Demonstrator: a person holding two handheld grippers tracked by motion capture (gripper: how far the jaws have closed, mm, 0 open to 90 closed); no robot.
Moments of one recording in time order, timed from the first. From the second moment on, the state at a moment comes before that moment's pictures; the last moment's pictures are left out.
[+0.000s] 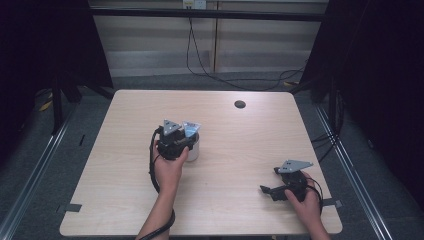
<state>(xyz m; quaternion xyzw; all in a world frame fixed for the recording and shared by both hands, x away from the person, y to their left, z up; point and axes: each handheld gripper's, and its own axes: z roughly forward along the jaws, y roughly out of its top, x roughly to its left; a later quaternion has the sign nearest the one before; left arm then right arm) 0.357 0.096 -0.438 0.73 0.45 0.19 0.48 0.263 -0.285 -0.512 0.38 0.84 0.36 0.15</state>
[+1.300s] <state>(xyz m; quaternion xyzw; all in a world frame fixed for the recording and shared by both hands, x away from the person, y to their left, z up) 0.359 0.099 -0.430 0.74 0.45 0.20 0.47 0.263 -0.284 -0.512 0.38 0.84 0.36 0.15</state>
